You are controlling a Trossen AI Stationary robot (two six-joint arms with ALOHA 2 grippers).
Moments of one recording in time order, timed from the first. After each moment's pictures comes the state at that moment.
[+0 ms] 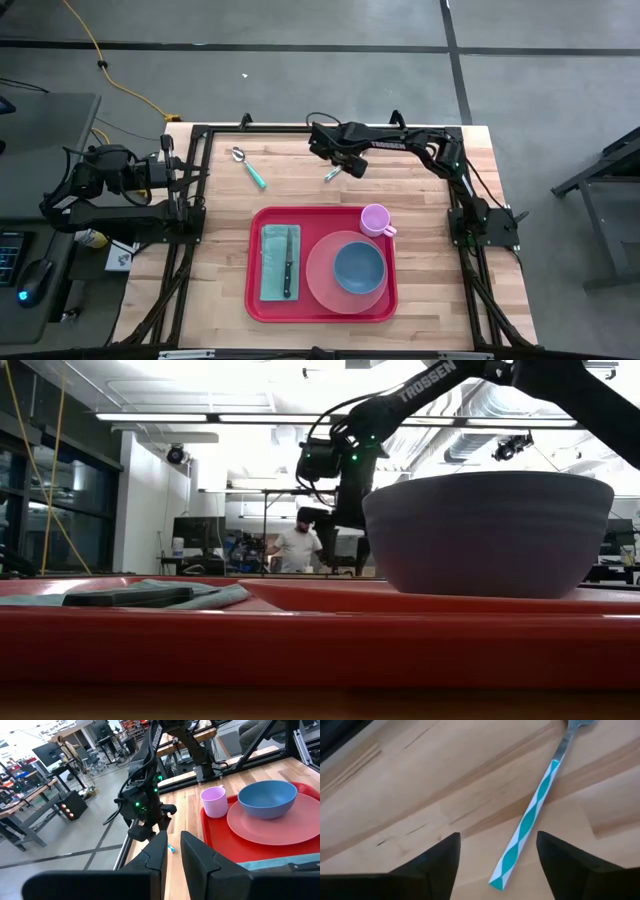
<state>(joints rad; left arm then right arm) 0.15 0.26 0.90 -0.81 -0.09 0.40 -0.41 2.19 1.77 -0.86 0.15 1.66</state>
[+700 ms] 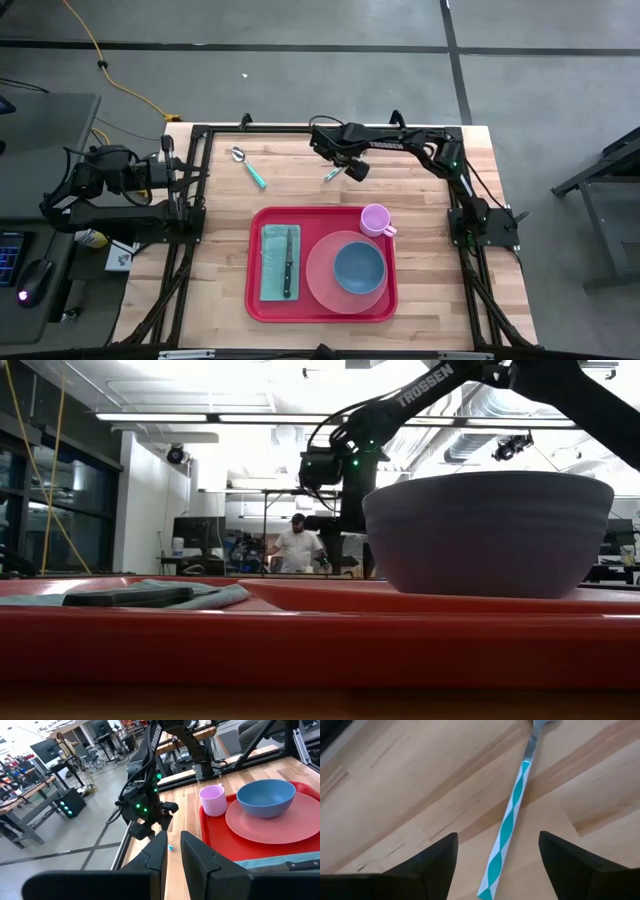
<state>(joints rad) 0.15 0.26 0.90 -0.82 -0.09 0.38 -0.41 2.21 1.77 -0.91 0.16 1.77</state>
